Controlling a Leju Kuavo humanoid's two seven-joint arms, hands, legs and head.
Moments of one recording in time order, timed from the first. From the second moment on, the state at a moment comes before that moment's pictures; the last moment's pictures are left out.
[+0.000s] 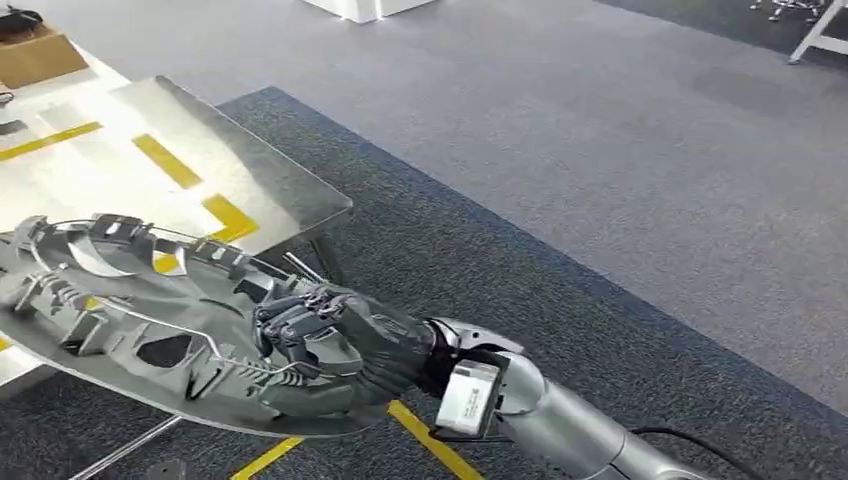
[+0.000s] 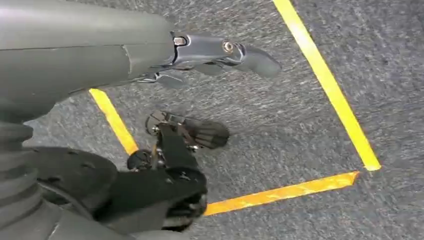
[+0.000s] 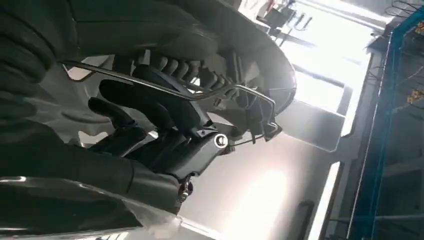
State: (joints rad) left arm -0.05 -0.16 0.76 -0.25 -0.24 0.08 -0.36; right arm -0.44 0.12 0.87 -1.56 0.06 0.36 -0.51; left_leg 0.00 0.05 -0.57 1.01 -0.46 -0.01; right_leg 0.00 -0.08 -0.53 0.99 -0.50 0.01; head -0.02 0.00
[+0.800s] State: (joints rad) left arm -0.04 -0.16 0.75 -0.24 -0.32 0.01 -0.34; right arm -0.47 0.13 0.89 -1.54 0.03 0.39 -0.51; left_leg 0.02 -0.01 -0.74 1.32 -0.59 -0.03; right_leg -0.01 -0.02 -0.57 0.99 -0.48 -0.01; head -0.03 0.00
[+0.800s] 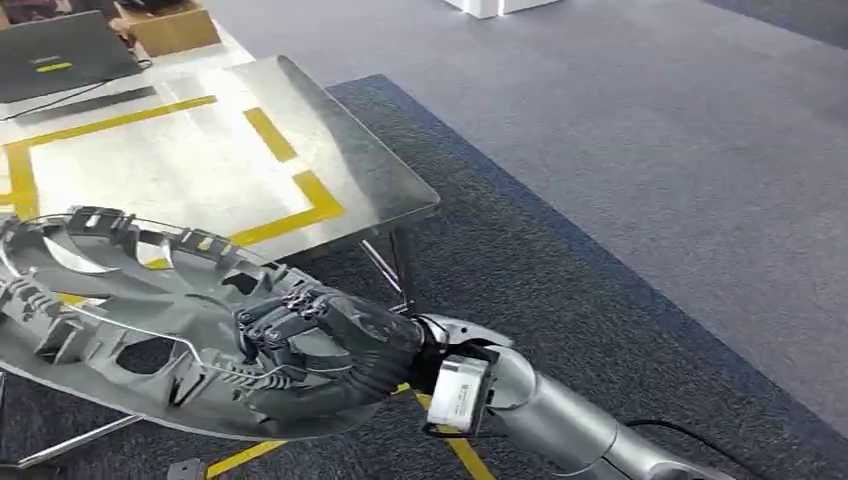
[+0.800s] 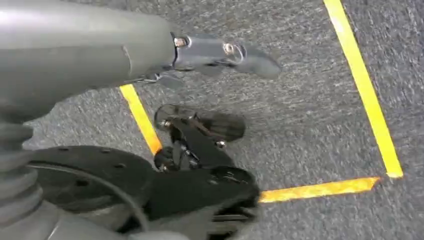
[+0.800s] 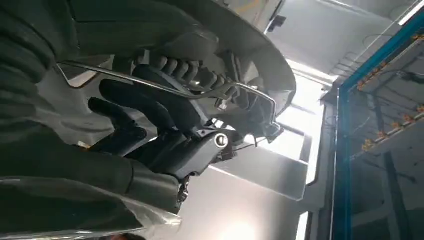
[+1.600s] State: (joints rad) left arm -0.04 -0.15 0.74 -0.23 -0.37 -0.01 -0.37; right arm -0.47 0.14 0.89 -1.56 0.02 0.39 -0.51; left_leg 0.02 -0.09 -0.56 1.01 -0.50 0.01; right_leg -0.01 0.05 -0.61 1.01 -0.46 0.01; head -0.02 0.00
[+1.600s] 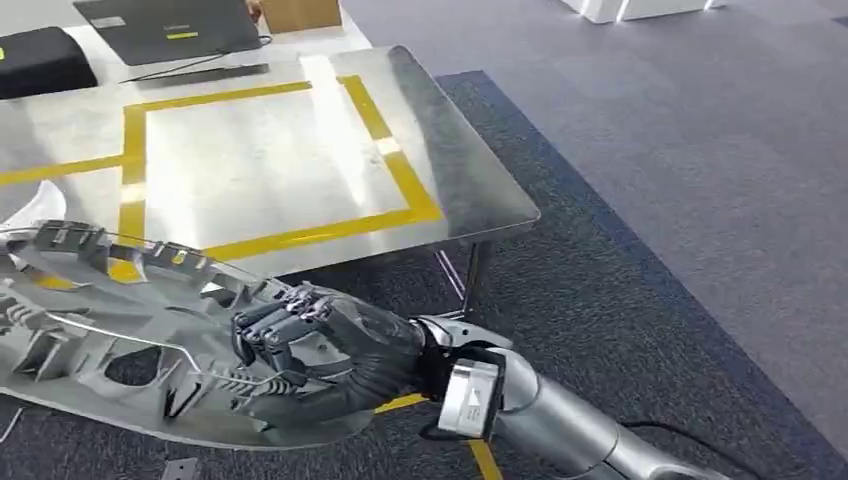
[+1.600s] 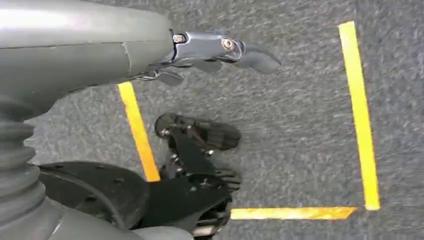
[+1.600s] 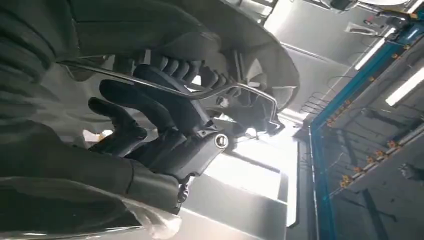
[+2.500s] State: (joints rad) left arm -0.03 -0.15 0.76 -0.23 -0.38 -0.01 -0.41; right arm -0.45 0.14 0.87 -1.56 0.03 0.37 -0.51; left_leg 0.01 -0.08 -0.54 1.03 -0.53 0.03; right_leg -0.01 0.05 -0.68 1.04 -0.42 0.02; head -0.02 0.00
